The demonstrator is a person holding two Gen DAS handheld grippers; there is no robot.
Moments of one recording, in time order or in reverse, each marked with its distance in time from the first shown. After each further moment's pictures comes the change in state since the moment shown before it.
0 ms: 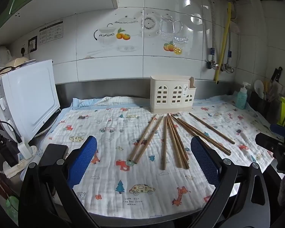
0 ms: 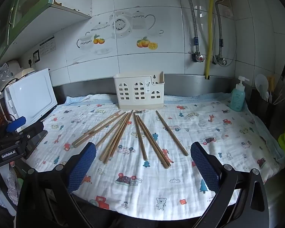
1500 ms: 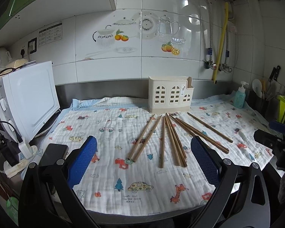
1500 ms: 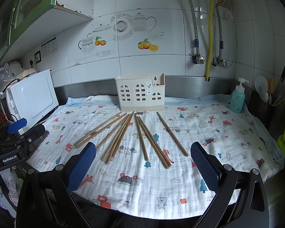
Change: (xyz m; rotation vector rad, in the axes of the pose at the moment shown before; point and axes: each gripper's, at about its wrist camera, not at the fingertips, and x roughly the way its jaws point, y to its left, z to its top) left arm -0.008 -0.003 -0.004 0.009 -0.005 -0.008; right arm -0.008 0.001 0.002 -0.010 -0.011 -0.001
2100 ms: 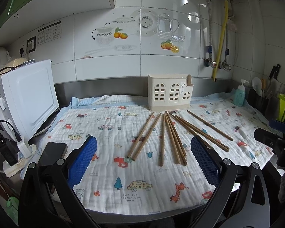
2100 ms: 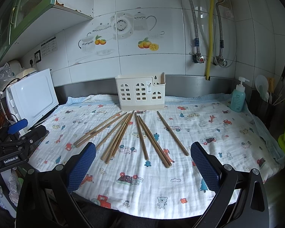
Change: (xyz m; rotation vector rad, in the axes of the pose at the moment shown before) left arm 0.003 -0.002 -0.001 0.001 0.016 -0.004; right arm 0.001 0.000 -0.002 0.001 0.004 0.002
